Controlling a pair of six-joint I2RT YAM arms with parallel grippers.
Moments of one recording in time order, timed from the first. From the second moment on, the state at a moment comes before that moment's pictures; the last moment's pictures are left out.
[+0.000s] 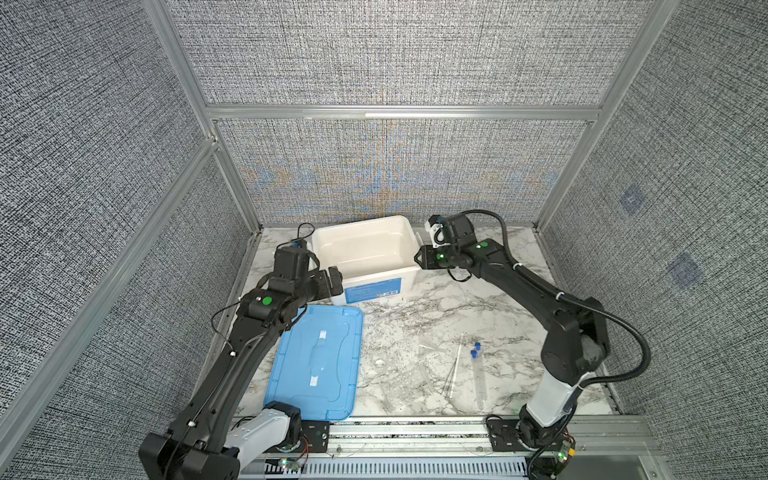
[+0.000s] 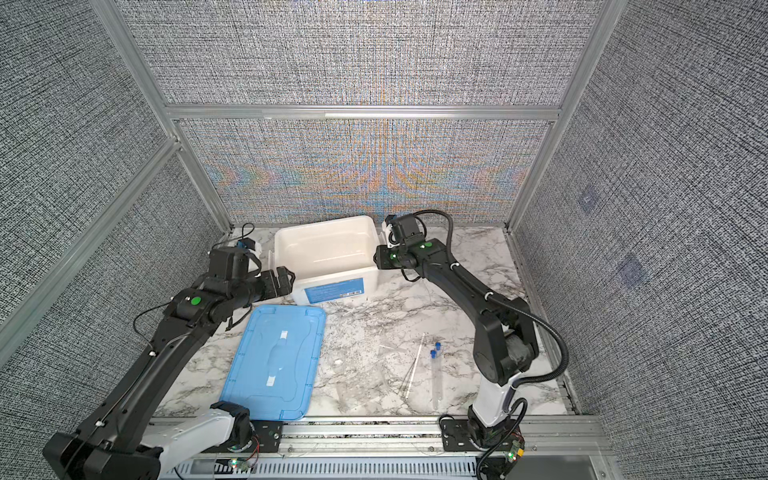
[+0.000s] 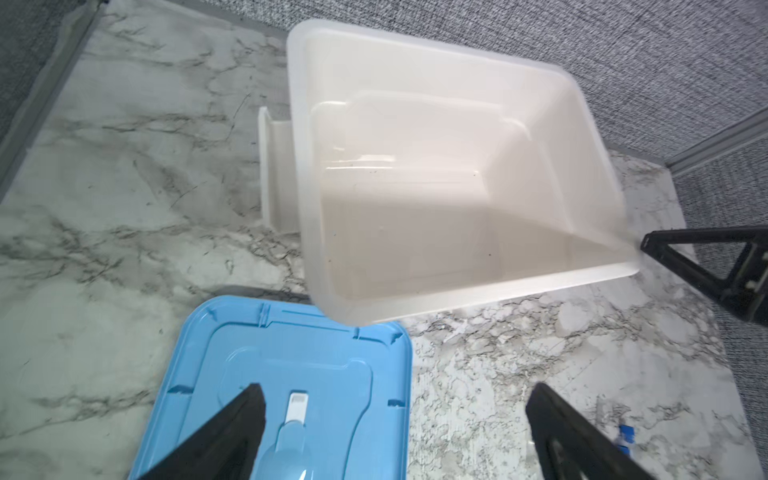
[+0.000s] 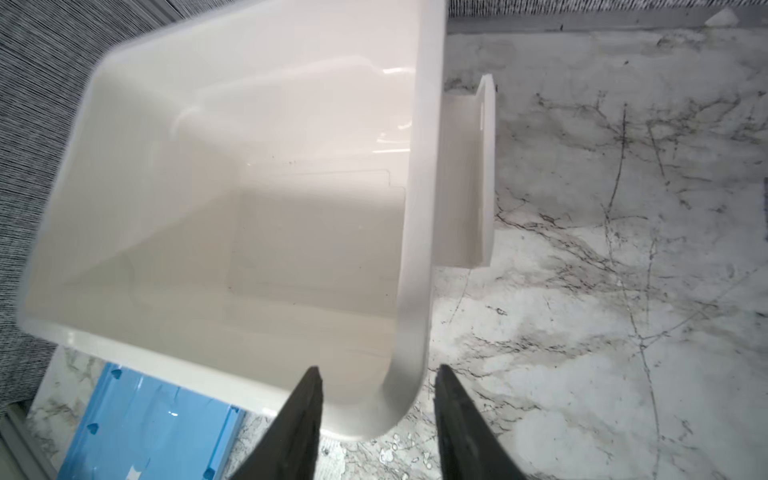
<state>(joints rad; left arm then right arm) -0.31 1.08 1.10 -0.77 0.00 -0.45 0.50 1.82 1.61 -0.60 -0.13 0.32</state>
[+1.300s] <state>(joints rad) -0.30 1.22 0.97 -0.52 0.26 -0.59 0.33 1.42 1.28 -0.69 0.25 0.53</state>
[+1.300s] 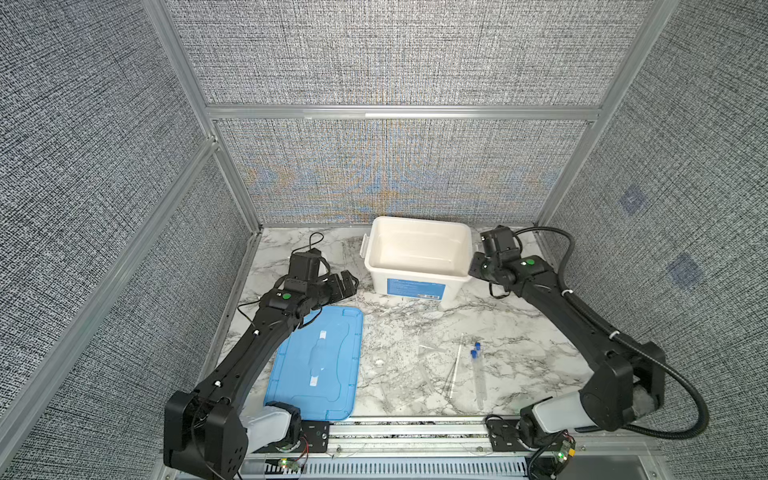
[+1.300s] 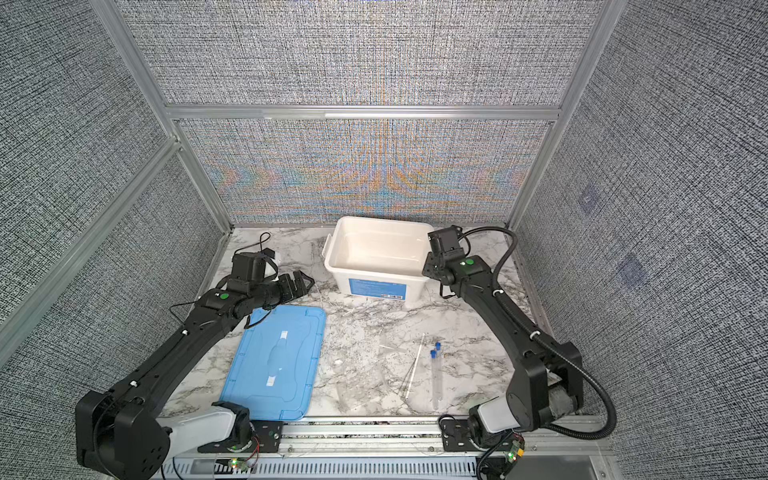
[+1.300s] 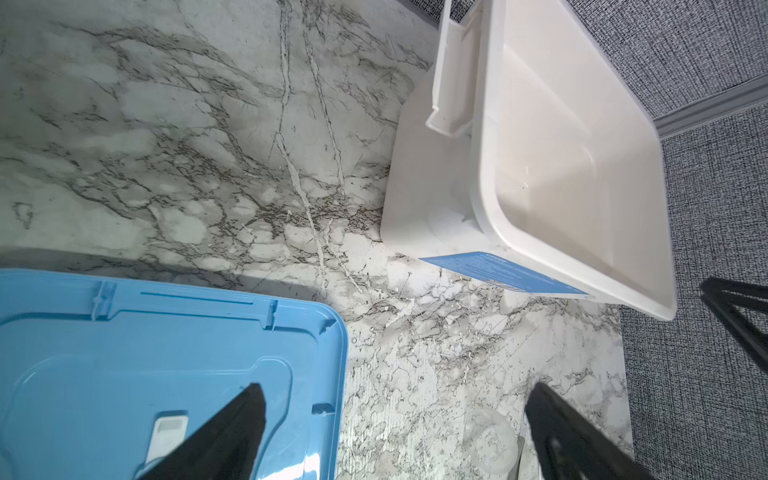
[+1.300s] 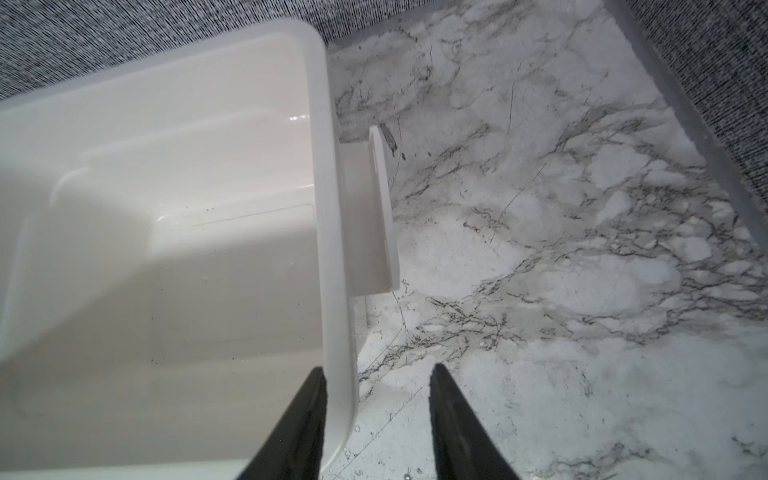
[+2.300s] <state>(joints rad) -0.30 1.20 0.92 -0.53 0.21 -0.52 0.26 1.28 0.75 -0.82 -0.06 0.36</state>
